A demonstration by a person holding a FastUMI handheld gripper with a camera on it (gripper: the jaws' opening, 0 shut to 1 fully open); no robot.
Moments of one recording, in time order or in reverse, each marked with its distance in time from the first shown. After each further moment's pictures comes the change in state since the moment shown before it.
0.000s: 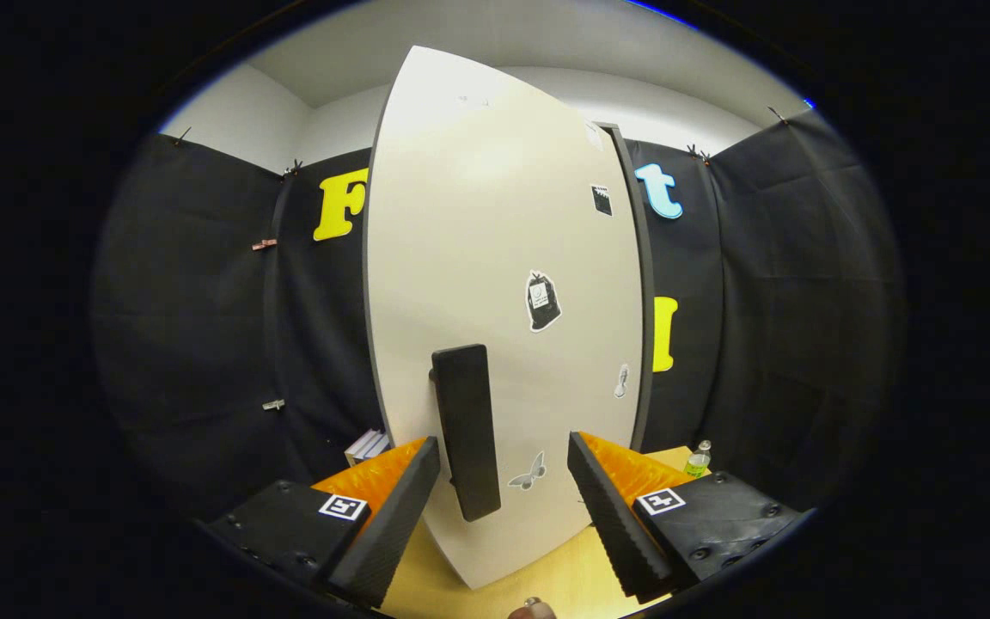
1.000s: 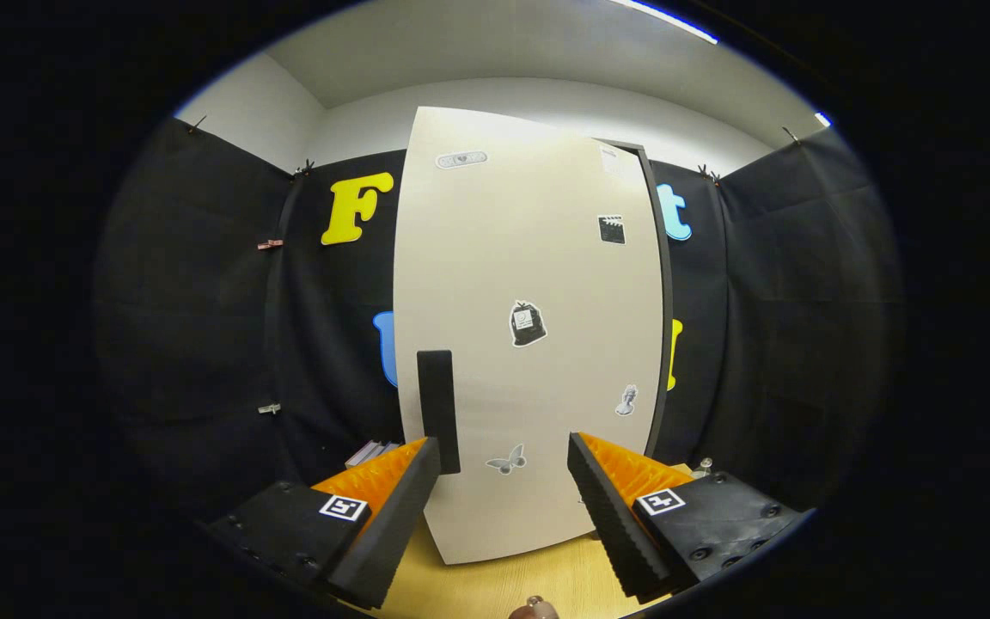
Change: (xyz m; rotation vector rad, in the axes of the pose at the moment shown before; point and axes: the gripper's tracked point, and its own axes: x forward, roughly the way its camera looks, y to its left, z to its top) arm 0.002 0.021 0.009 -0.061 -0.042 -0.010
